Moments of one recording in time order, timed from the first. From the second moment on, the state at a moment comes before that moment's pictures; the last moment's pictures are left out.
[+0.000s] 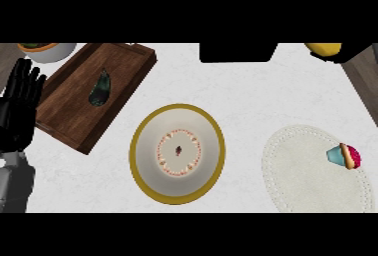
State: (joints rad) left arm -0.25 0.30 0.24 -1.49 0.12 0.02 0.00; right arm -1.14 -0.54 -0.22 -0.55 0.81 0.45 -0.82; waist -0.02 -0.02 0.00
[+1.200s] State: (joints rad) left arm -0.25 0.30 0.24 -1.52 0.12 0.02 0.01; right arm -0.78 -0.03 0.19 -1.28 0.79 0.60 -0.17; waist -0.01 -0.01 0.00
